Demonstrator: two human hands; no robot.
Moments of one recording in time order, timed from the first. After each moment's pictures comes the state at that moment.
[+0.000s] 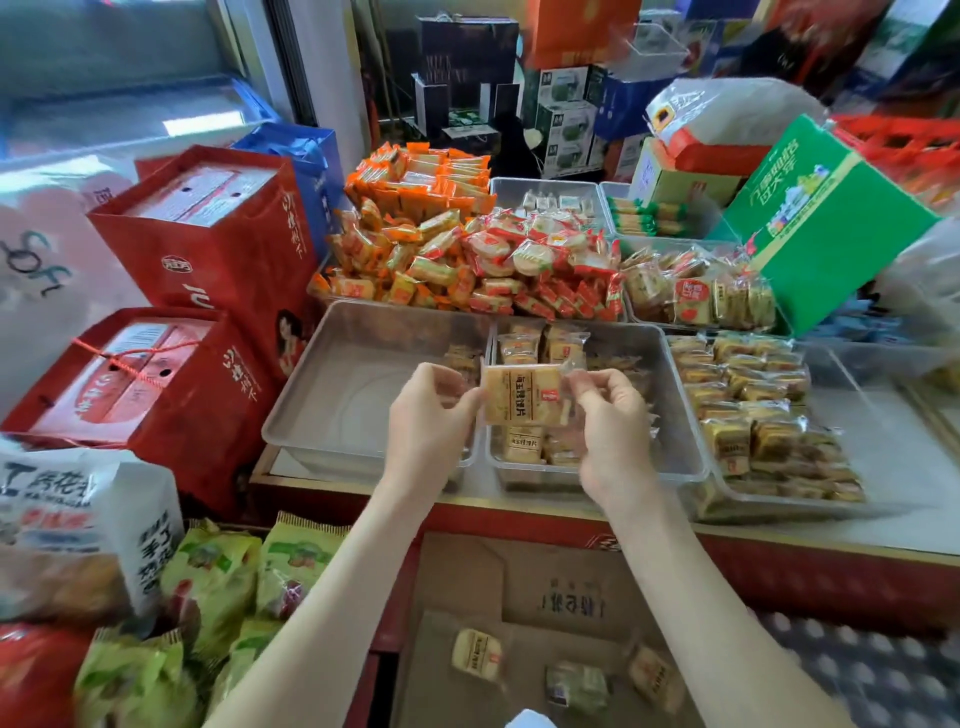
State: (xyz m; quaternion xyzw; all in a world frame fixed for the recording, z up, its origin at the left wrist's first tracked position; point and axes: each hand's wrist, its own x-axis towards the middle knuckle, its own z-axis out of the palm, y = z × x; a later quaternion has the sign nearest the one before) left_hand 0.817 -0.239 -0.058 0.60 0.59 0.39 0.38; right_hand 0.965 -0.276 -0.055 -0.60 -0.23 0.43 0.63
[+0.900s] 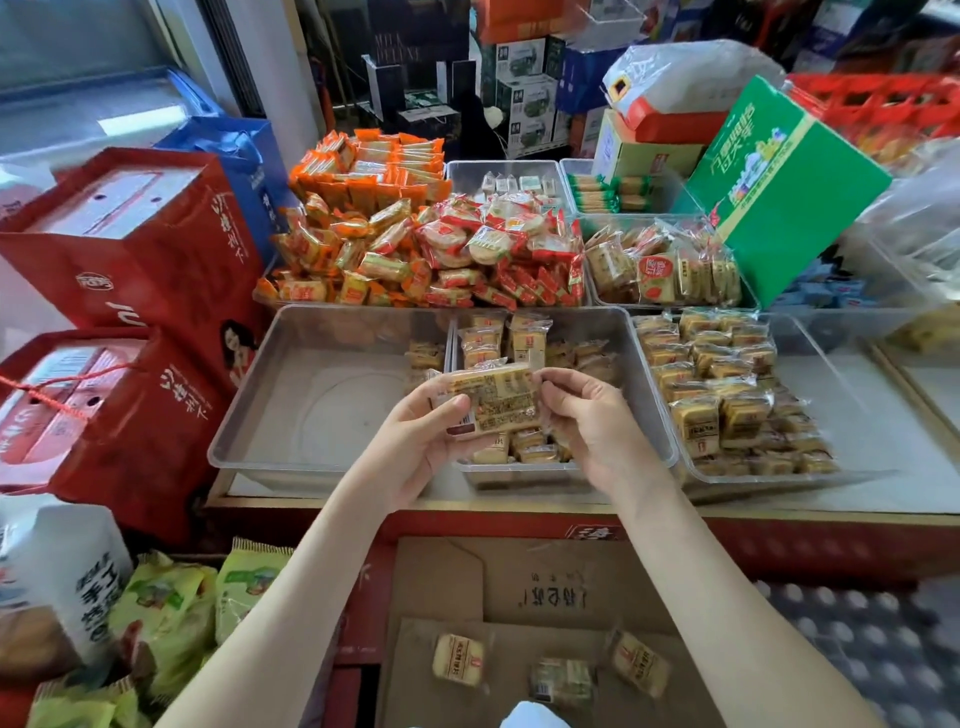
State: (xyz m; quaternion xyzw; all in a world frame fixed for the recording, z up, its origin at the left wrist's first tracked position) left_hand 0.839 -0.216 -0.094 0.38 0.28 0.36 0.80; right_hand 1.021 -0.267 -0.075 -0.53 -0.26 0.55 0.60
